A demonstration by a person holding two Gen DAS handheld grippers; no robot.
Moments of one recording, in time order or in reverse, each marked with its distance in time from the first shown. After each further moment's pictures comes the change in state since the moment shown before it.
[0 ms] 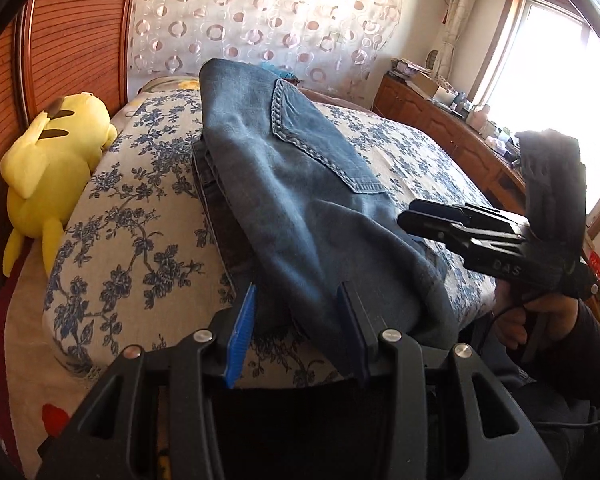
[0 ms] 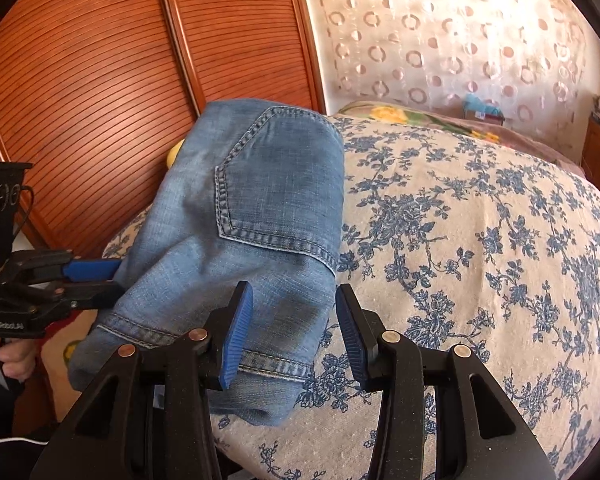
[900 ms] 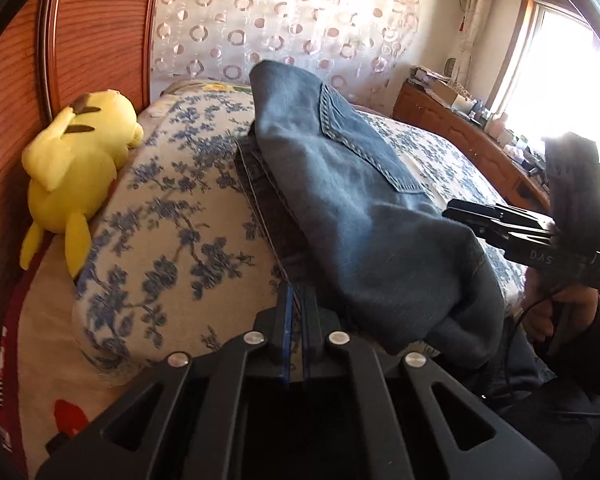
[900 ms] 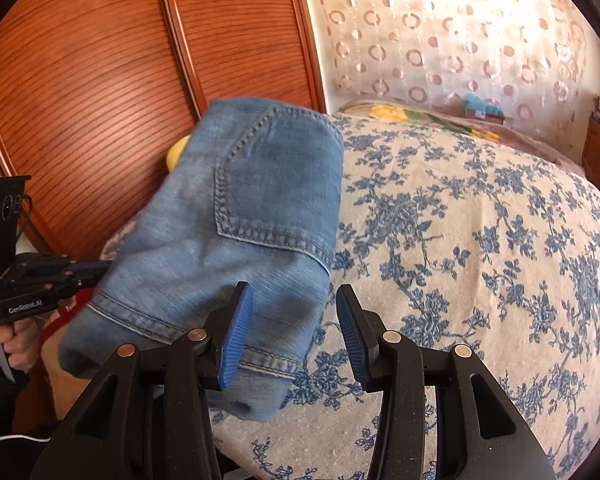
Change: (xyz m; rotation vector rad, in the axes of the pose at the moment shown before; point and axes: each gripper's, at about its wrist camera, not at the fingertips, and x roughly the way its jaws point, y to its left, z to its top) left arm -0.007 0.029 -0.007 -0.022 -0.032 0.081; right arm -0.004 -0.003 0.001 -0.004 0.002 0.006
